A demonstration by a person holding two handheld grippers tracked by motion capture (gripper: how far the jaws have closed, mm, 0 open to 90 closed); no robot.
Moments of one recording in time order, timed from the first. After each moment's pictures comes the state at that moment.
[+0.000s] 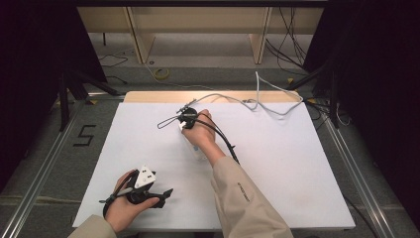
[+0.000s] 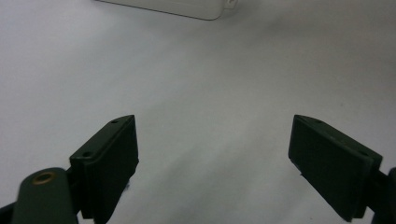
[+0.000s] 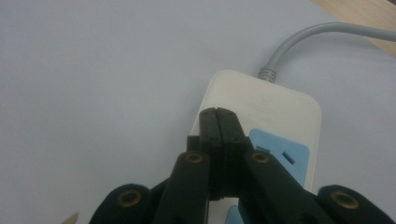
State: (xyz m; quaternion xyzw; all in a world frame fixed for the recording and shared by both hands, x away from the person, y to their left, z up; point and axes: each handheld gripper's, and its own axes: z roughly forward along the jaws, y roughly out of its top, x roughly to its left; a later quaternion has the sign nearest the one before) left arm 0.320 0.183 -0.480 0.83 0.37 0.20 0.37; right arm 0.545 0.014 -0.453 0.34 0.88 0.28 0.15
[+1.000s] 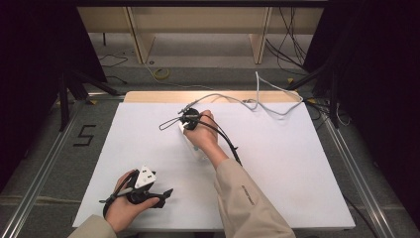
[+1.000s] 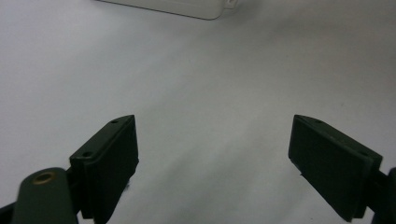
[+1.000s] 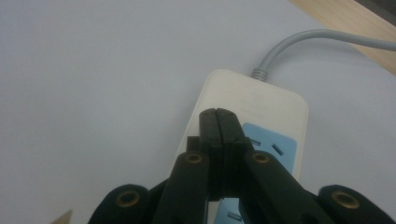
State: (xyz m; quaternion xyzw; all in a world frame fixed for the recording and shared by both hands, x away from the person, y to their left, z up) left arm 0.320 0.183 -0.480 0.83 0.37 0.20 0.37; right arm 0.537 0.005 -0.448 0.33 0.88 0.30 0.16
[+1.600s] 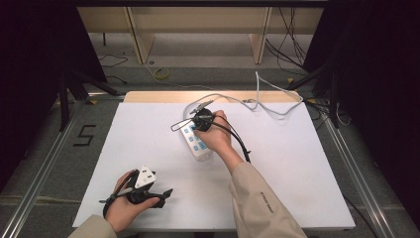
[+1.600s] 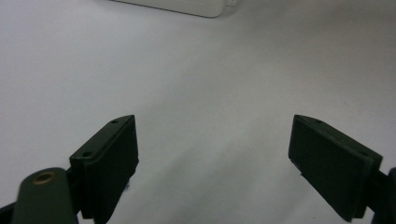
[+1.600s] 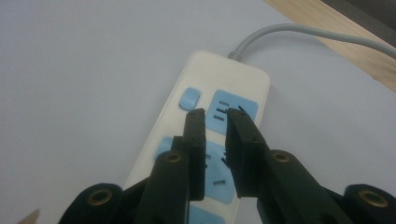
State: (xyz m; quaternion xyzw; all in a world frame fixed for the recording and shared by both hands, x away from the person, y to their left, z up) left arm 0.321 0.183 -0.481 0.83 0.37 0.20 0.37; right arm 0.519 -0.035 -0.432 0.32 0.87 0.32 0.16
